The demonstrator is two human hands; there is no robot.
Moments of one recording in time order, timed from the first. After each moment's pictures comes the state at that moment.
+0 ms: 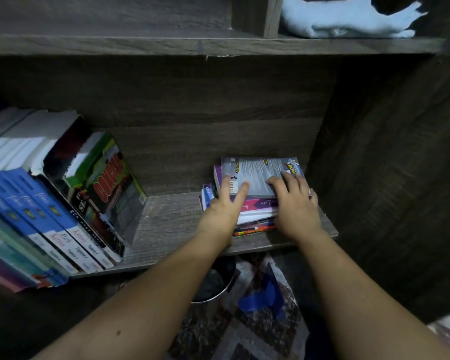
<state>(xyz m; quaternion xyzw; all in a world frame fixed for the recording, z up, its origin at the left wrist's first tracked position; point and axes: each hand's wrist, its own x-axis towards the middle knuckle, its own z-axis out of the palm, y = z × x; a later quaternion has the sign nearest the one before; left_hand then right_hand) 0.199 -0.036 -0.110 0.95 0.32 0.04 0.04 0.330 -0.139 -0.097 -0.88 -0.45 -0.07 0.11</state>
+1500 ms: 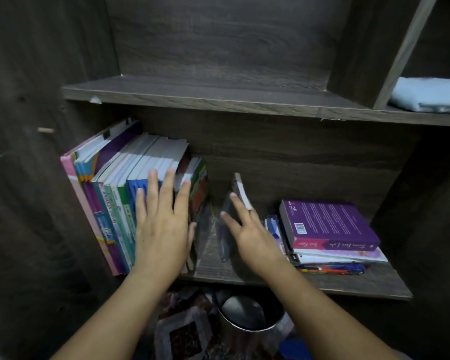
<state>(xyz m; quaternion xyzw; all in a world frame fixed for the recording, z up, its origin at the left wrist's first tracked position) -0.026 -0.002 -0.029 0.81 0.48 0.29 -0.15 0.163 -0.033 -0.084 -0.68 -0.71 -0.07 0.15</state>
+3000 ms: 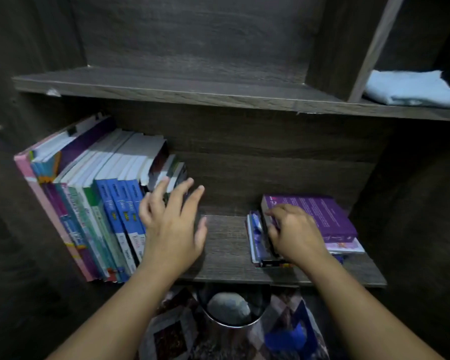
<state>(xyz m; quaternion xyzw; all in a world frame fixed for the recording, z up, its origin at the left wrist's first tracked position) 0.016 -0.006 -0.044 0.84 0.40 0.35 -0.11 0.245 -0.087 -0.057 -0.80 -0.56 -0.07 0.19</state>
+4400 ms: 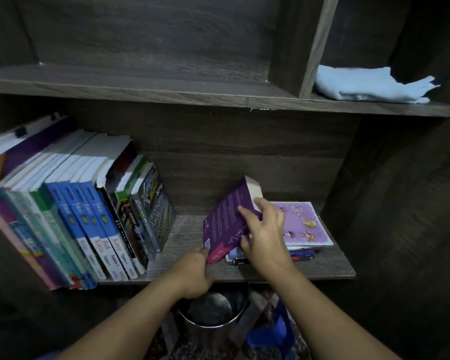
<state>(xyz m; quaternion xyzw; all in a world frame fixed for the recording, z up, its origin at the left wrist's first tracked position) 0.088 -0.011 -0.129 0.90 0.35 0.01 0.27 0.250 -0.100 -0.094 -0.73 -0.57 -0.15 0.33</state>
